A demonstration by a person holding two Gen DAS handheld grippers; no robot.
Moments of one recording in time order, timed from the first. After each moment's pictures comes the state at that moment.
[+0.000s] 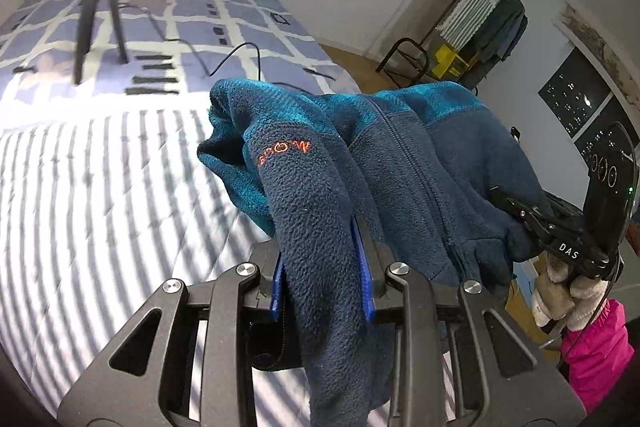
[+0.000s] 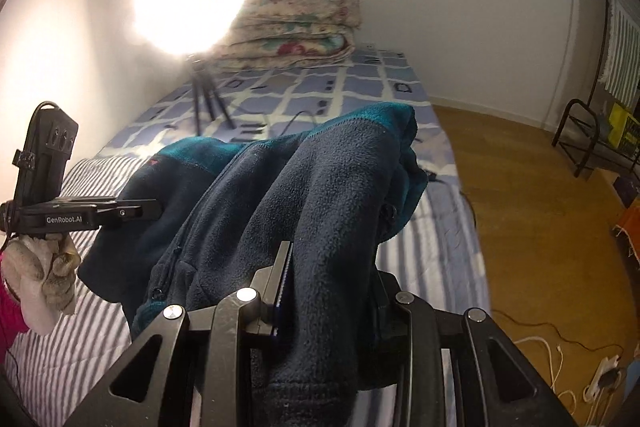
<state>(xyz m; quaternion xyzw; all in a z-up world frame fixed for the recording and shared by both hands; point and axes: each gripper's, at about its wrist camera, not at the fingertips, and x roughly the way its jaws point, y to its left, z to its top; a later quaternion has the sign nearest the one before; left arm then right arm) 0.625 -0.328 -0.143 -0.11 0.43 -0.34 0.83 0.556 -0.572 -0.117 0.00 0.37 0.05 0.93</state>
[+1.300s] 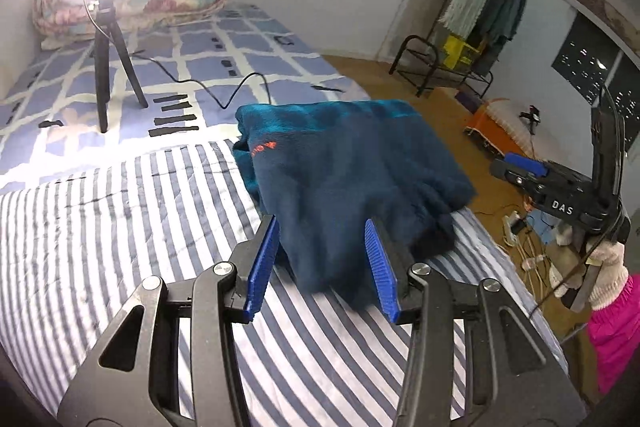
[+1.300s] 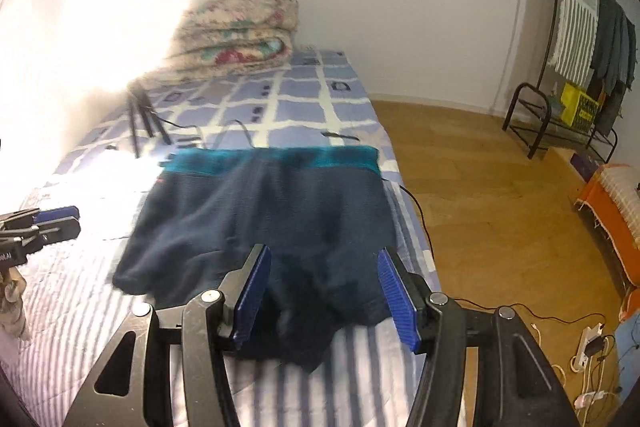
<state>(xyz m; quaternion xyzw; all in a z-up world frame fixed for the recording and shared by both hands) 0.573 -0.314 -0.105 -0.03 0.39 -0.32 0.86 0.534 -0.569 -0.103 0.01 0.36 -0.05 0.93</state>
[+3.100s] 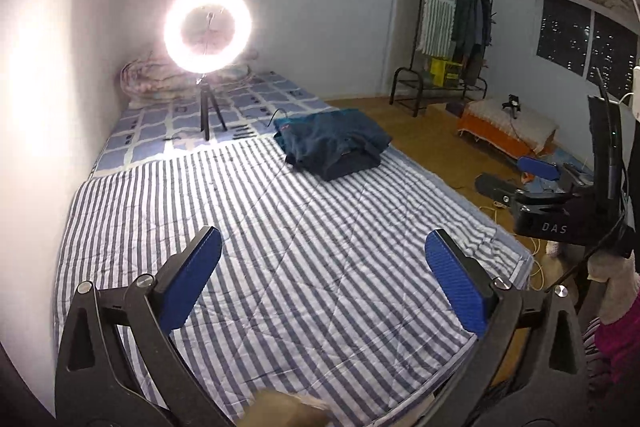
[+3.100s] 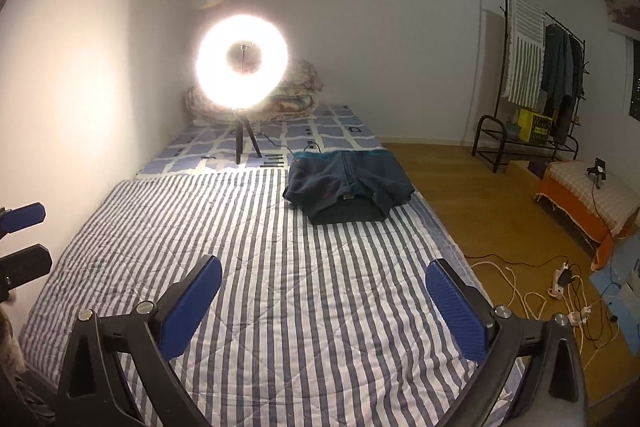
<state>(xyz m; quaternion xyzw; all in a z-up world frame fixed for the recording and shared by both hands) 0.178 -0.145 0.016 0.04 0.28 -0.27 0.92 0.173 -0.358 -0.025 0.01 0.27 -0.08 0.96</state>
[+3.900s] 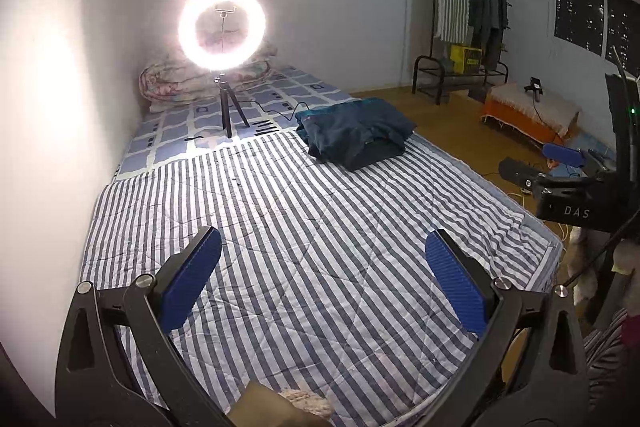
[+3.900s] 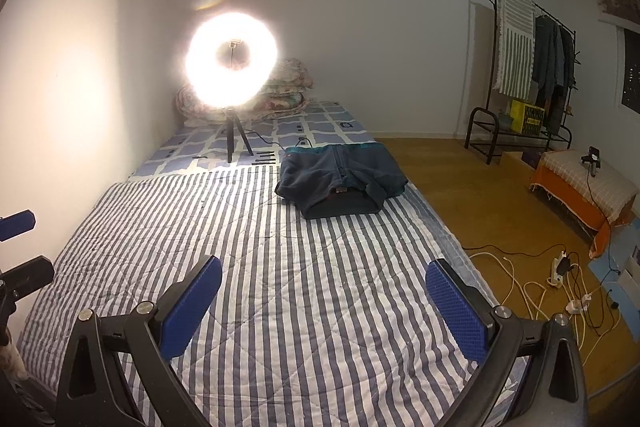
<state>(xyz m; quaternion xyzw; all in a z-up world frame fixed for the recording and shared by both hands) 0.173 -0.151 -0.004 0.08 0.28 -0.24 0.93 0.168 -0.360 -0.033 0.03 0.27 -0.10 0.96</state>
